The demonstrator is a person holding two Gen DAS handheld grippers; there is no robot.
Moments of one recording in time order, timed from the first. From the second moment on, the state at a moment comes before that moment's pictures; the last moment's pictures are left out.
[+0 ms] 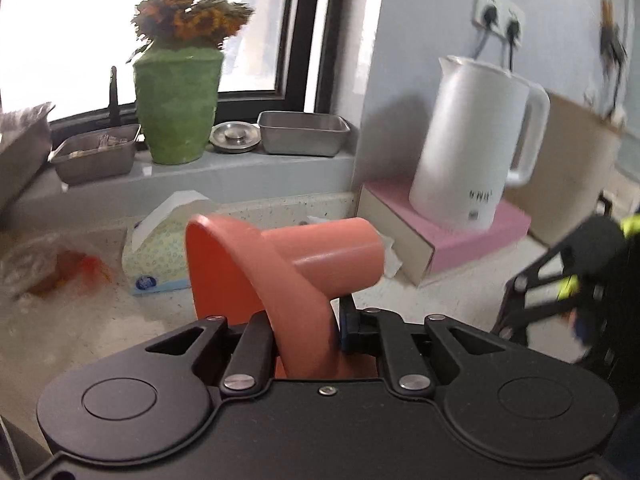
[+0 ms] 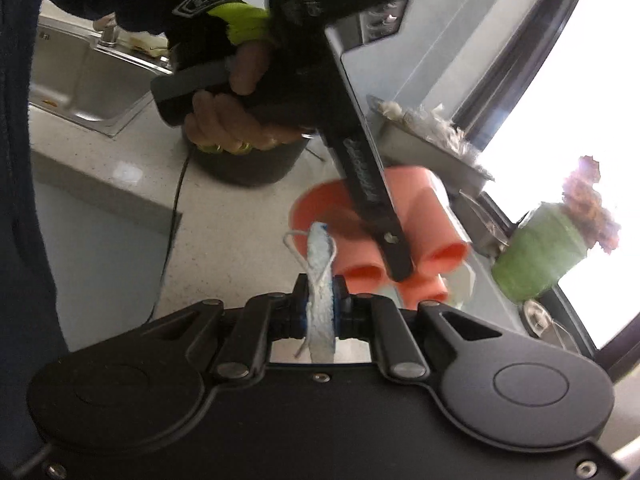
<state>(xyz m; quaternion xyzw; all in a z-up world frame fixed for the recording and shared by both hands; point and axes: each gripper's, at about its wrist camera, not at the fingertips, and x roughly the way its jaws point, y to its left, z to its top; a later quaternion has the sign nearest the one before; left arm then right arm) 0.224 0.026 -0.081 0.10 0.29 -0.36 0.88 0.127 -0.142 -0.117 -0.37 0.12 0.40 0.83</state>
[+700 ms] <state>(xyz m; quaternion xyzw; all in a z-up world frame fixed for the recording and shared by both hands) 0.174 -0.057 -0.186 0.59 0.21 -0.38 0.68 0.197 -0.226 -0.135 -0.01 0.29 0.19 0.94</state>
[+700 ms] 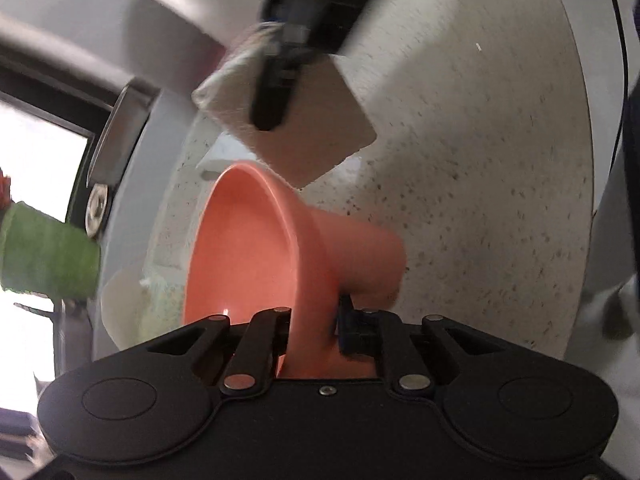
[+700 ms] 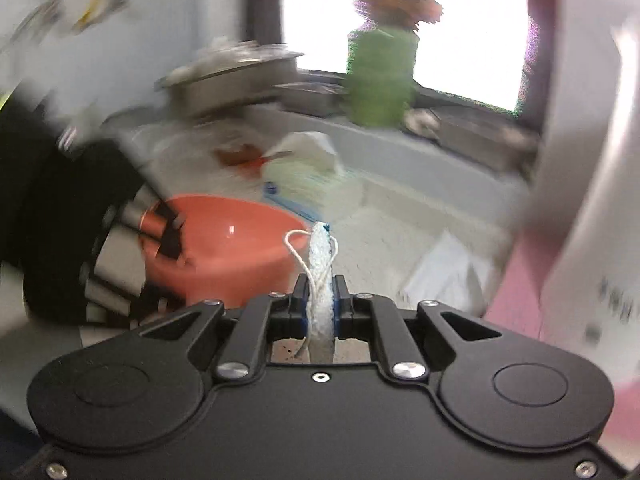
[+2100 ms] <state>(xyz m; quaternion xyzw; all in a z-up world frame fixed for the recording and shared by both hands) 0.256 0.032 -0.164 -0.03 0.48 -0.30 0.82 0.198 -0.217 -0.130 -0.05 0.28 0.18 0.94</state>
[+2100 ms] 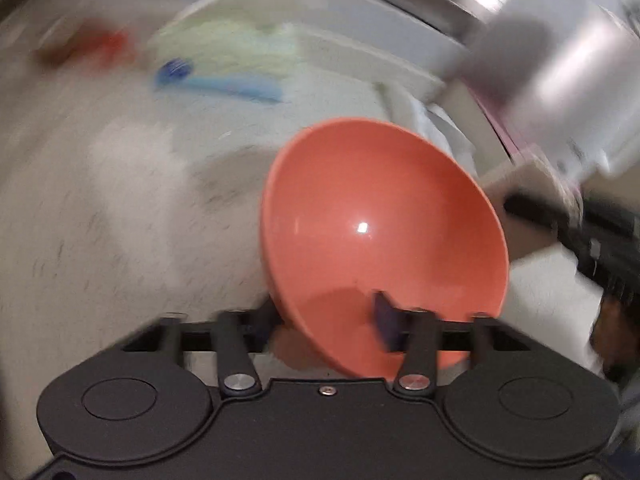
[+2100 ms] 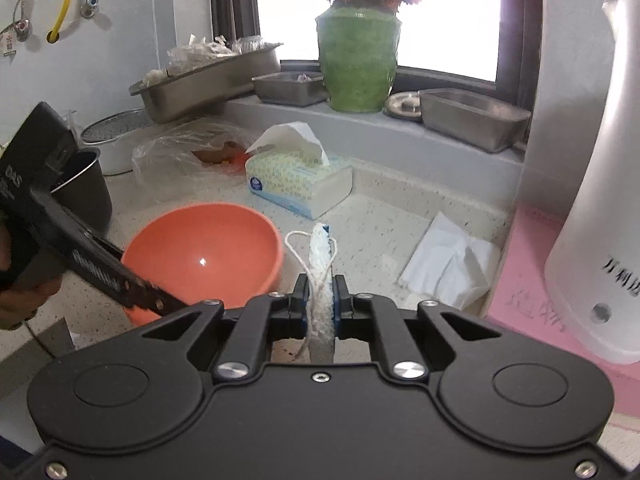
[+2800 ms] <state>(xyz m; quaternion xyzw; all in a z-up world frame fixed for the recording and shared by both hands) 0.148 -0.054 -0.162 0.56 0.16 -0.22 0.79 0.129 -0.157 -0.090 -0.33 0.10 0.30 0.89</state>
